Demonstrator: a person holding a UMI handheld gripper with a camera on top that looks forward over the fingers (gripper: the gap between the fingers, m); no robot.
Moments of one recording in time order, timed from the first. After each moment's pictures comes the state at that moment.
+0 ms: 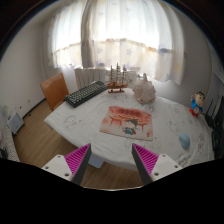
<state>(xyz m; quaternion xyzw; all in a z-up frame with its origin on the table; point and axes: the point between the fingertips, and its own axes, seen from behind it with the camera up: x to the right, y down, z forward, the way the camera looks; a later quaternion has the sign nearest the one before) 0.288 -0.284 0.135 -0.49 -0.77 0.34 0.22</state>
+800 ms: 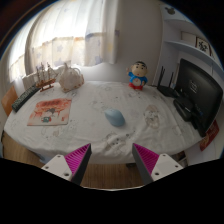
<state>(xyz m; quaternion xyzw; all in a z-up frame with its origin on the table) 0.255 0.039 0.072 -0.65 -0.64 0.25 0.32</state>
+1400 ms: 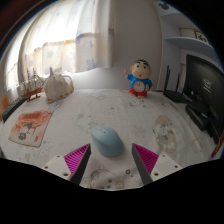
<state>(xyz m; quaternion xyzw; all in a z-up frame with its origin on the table) 0.101 0.080 0.000 -0.63 -0.62 0.31 0.35</state>
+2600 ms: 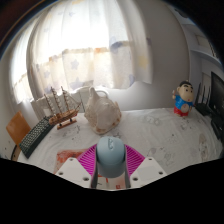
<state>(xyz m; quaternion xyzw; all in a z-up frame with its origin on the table) 0.006 -0.180 0.102 -0.62 -0.62 0.37 0.30</state>
